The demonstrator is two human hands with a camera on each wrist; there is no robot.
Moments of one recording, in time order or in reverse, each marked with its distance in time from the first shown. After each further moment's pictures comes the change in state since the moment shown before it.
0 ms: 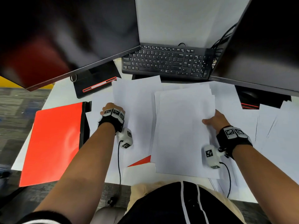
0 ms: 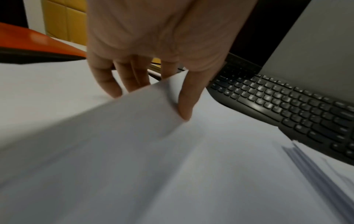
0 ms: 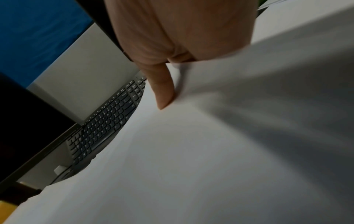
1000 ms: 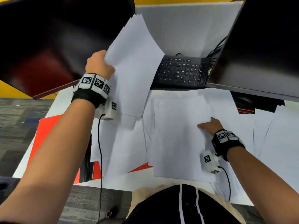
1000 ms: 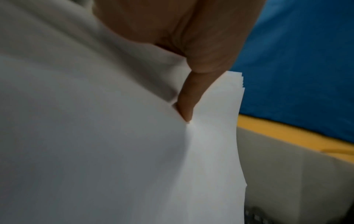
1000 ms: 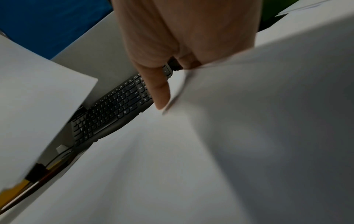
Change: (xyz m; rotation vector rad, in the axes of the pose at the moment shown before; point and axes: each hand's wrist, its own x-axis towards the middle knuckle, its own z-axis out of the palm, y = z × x) left_hand -0.019 0.026 -0.161 -0.464 0.541 0.284; right_hand -0.015 -0.009 0.009 -0.108 0.024 0.119
